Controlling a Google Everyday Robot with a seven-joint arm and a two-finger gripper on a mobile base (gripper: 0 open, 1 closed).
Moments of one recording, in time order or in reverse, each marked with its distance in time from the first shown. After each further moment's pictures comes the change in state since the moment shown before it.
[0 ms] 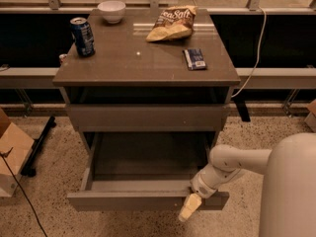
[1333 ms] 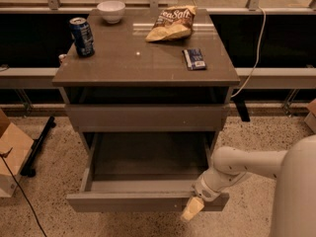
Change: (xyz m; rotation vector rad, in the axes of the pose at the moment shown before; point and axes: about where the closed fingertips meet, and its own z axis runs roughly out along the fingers) arm 0.005 0.017 -0.015 0.050 0.016 0.005
